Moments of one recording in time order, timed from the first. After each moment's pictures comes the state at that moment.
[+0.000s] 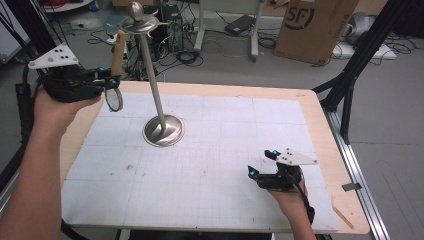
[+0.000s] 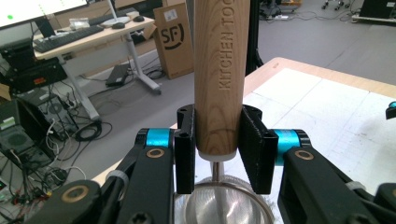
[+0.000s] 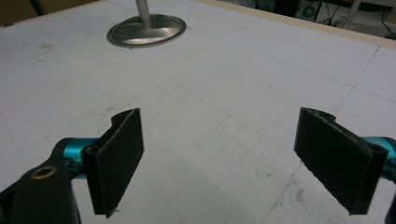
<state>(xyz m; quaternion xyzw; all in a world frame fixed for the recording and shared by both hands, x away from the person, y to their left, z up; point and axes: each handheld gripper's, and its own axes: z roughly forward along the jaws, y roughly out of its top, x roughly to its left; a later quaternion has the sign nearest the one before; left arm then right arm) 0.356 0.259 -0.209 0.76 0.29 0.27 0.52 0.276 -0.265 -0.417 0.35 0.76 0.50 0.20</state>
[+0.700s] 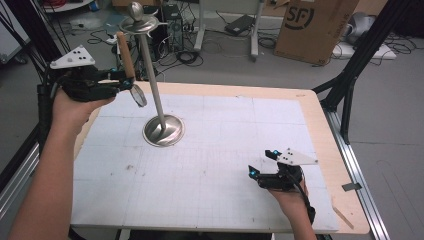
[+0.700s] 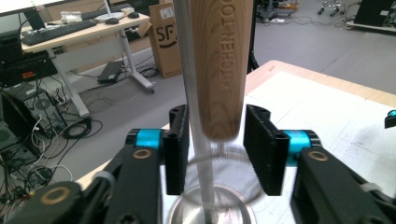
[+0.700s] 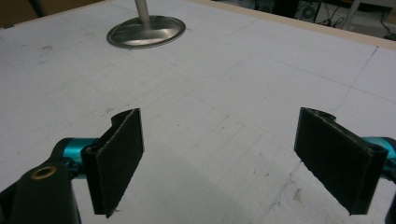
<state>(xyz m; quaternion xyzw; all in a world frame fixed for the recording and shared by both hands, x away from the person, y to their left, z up) 0.364 0.243 -0.219 0.75 0.30 0.26 0.53 0.276 -0.267 -0.417 0.35 0.76 0.50 0.20</state>
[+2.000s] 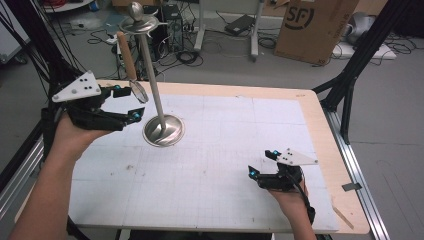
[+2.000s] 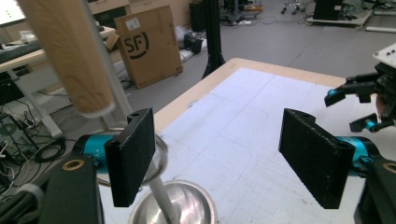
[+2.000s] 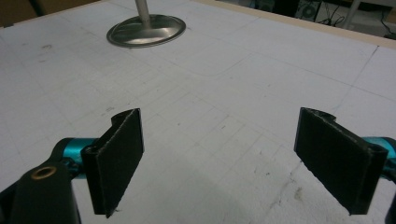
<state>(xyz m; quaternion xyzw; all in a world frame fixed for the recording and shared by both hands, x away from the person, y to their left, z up) 0.317 0.219 -0.241 0.77 0.22 0.24 0.55 0.276 -0.267 -0.418 0.35 0.76 0.50 0.20</state>
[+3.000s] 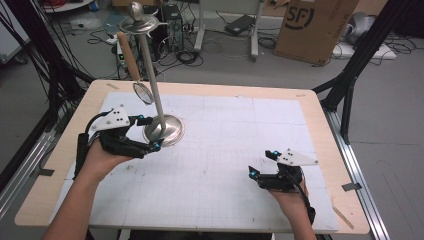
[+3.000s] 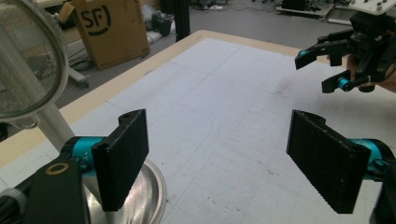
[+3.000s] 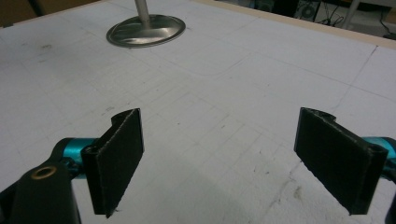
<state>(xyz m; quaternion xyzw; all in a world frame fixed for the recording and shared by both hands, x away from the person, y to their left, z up) 0.315 0.192 -0.321 0.79 0.22 0.17 0.55 0.275 -0.268 -0.418 0.36 0.76 0.50 0.20</state>
